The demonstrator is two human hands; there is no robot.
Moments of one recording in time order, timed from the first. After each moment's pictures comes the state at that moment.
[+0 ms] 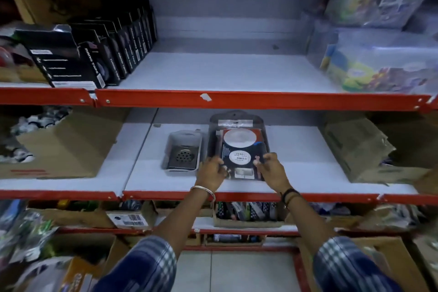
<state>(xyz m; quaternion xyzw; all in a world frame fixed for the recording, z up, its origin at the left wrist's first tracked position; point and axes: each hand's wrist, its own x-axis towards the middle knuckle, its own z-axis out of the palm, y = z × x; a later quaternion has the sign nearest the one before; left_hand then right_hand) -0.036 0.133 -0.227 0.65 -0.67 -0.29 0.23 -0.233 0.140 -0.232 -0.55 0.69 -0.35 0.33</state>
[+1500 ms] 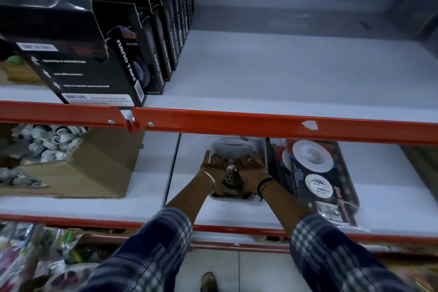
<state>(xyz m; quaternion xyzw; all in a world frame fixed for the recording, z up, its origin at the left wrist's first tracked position) 0.130 -0.031 -0.303 0.49 -0.84 -0.05 -0.22 -0.017 -0.019 -0.282 -0.82 0.53 0.19 0.07</state>
